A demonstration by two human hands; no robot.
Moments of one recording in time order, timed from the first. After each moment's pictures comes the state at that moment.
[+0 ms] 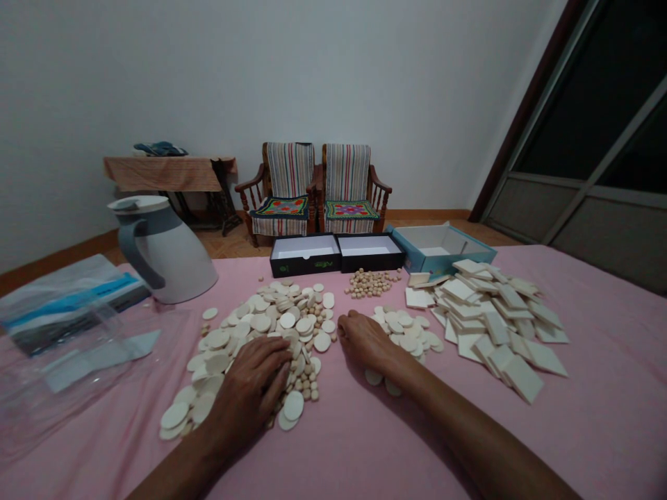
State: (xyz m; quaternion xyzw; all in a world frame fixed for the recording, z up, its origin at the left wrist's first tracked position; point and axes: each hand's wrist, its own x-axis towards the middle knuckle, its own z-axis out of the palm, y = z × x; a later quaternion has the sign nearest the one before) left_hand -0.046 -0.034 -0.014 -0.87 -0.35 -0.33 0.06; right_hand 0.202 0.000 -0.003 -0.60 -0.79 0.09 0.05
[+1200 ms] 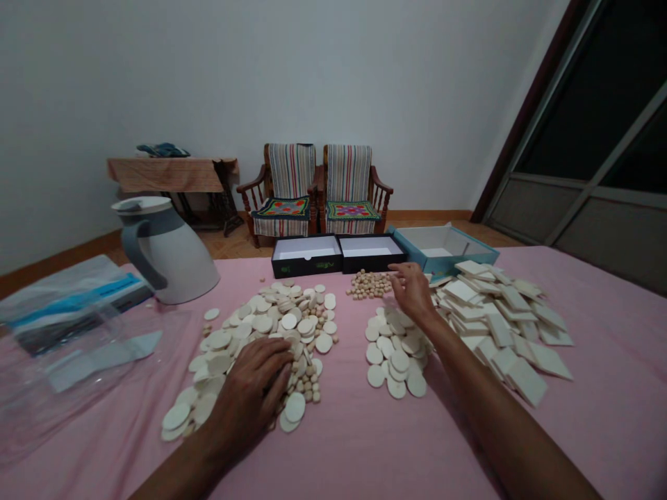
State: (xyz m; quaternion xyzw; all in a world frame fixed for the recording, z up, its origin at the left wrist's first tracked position) left_hand -0.047 -0.033 -0.015 -0.88 -0.34 -0.34 0.06; right_hand 0.306 0.055 0.006 -0.66 -0.64 -0.06 0.39
